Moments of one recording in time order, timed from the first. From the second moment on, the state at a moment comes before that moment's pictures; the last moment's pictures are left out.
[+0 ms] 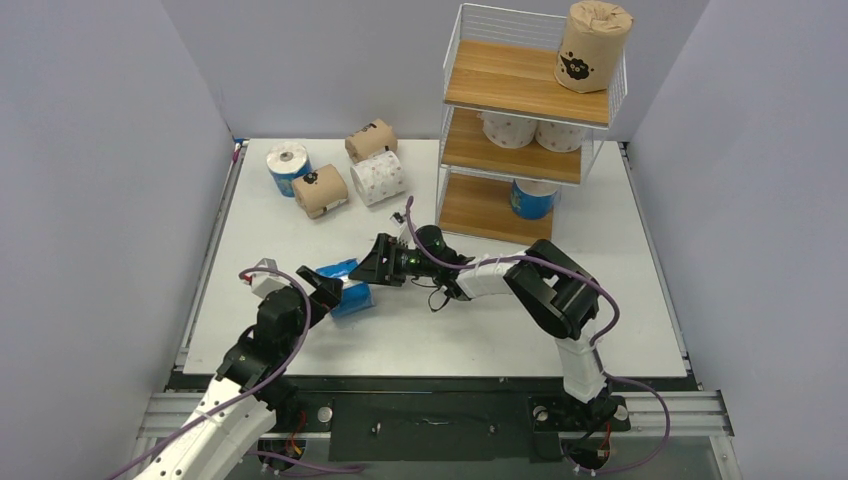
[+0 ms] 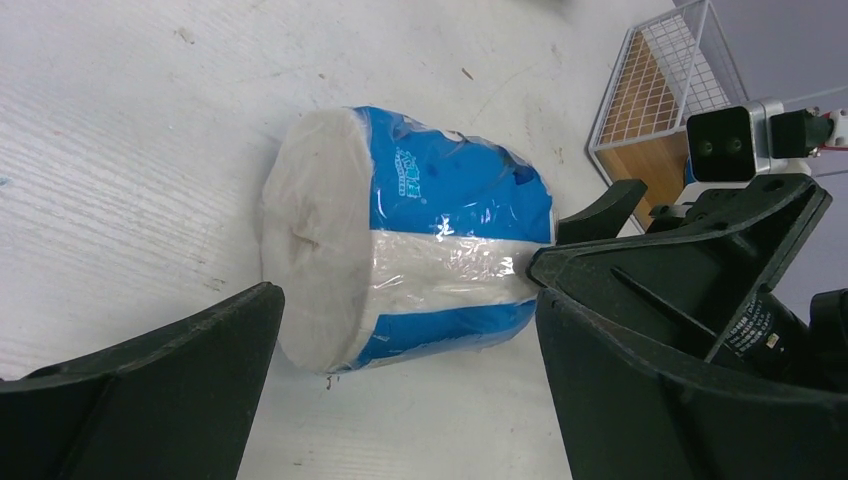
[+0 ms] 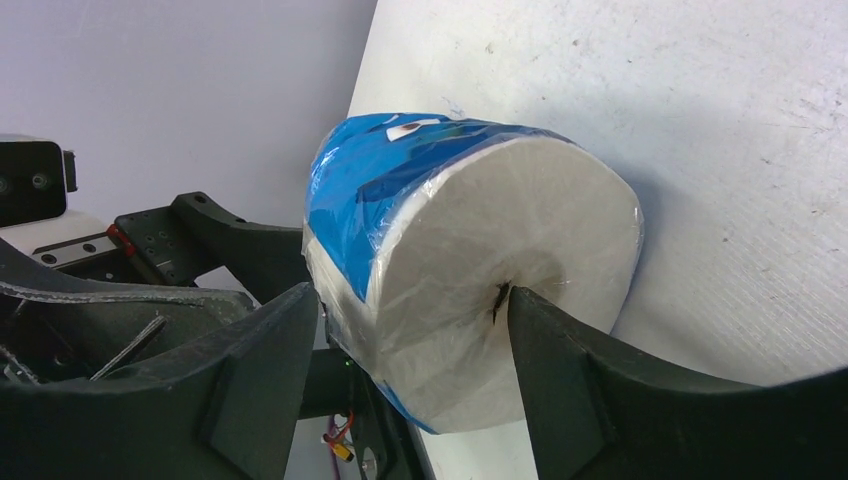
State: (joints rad) left arm -0.46 0.44 0.31 -0.36 -0.35 -0.98; right arm 0.83 2.03 1.07 0.66 -0.50 1.00
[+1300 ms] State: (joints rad) left arm -0.46 0.43 0.30 -0.28 -0.30 -0.97; right arm 0.78 1.83 0.89 0.53 -0.59 0.94
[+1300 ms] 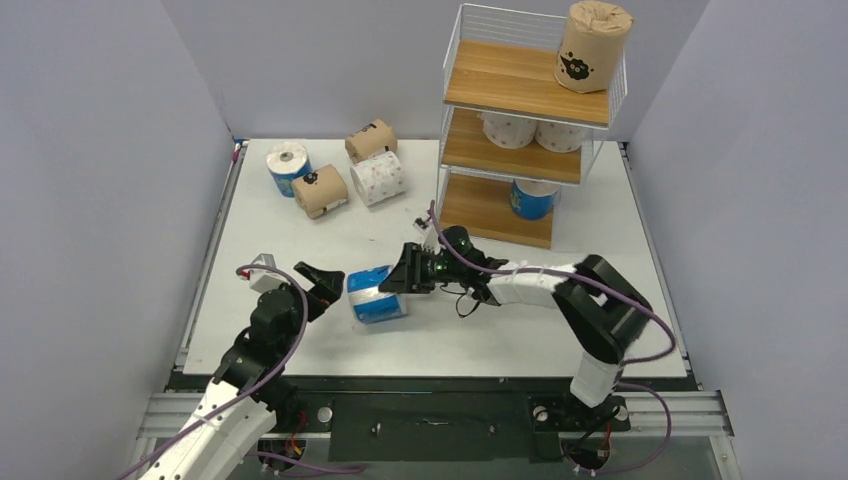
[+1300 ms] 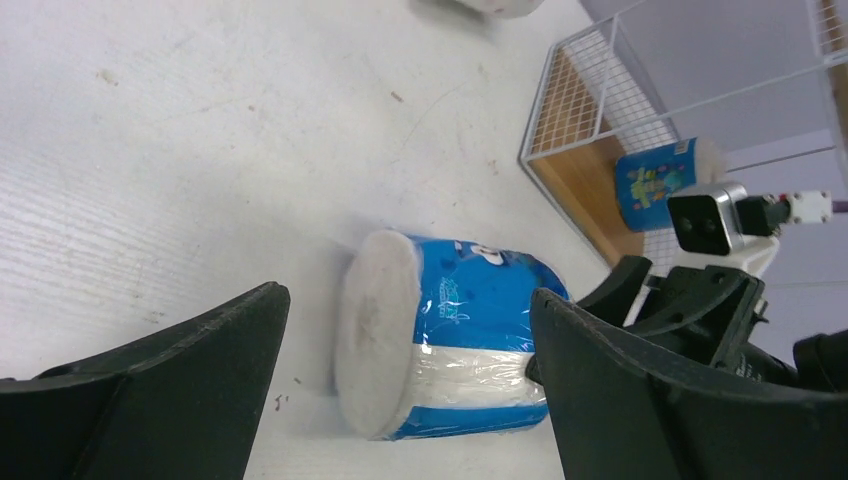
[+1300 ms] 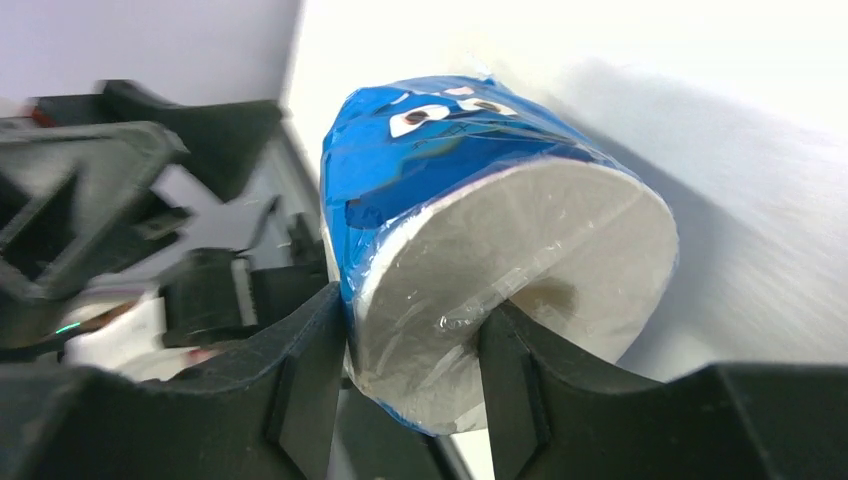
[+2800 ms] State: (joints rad) left arm -0.46 0.77 0.33 0.00 -0.12 -0.98; right arm 1.05 1.34 1.06 -0.78 0.56 0.43
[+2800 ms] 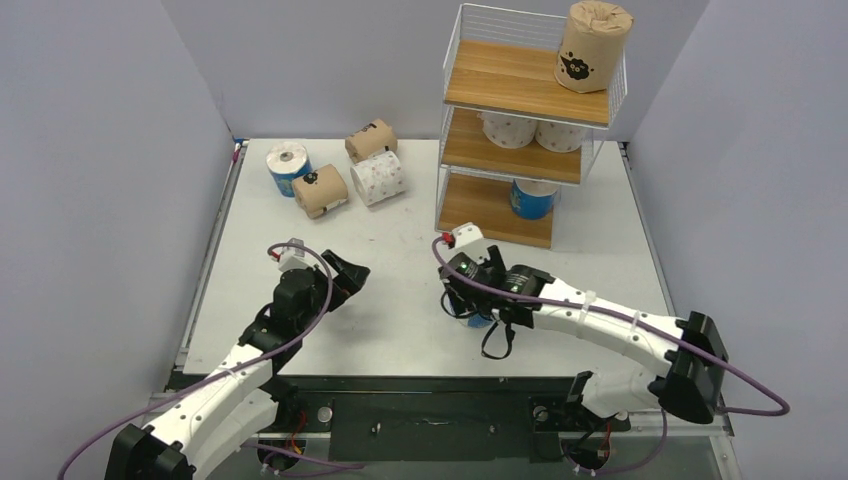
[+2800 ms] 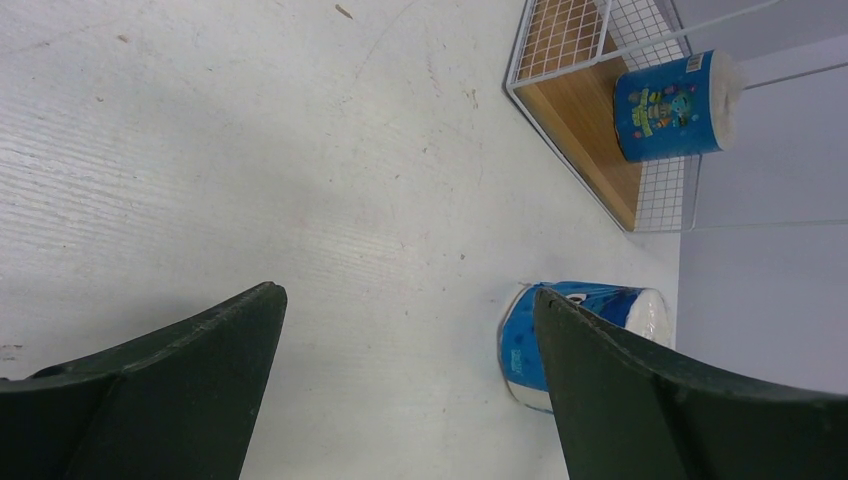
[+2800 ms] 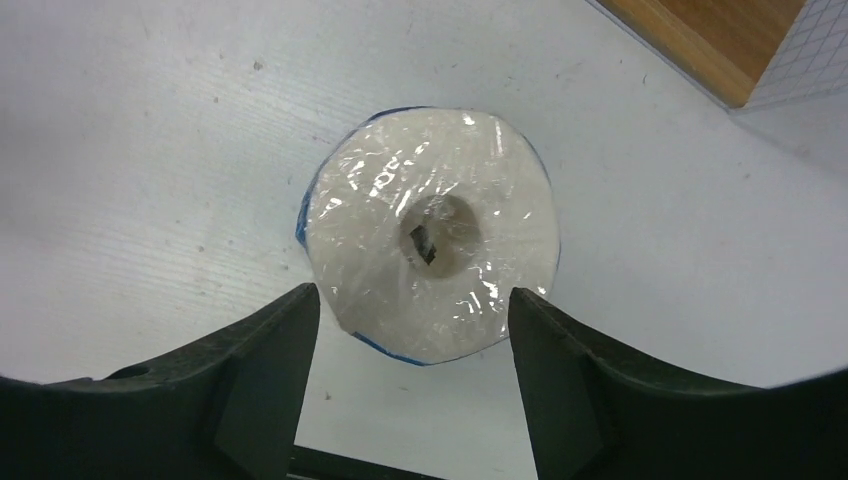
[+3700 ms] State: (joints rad) left arm -0.56 0.90 0.32 0.06 -0.13 -1.01; right arm 0.61 1.05 0.64 -0.42 0.23 0.82
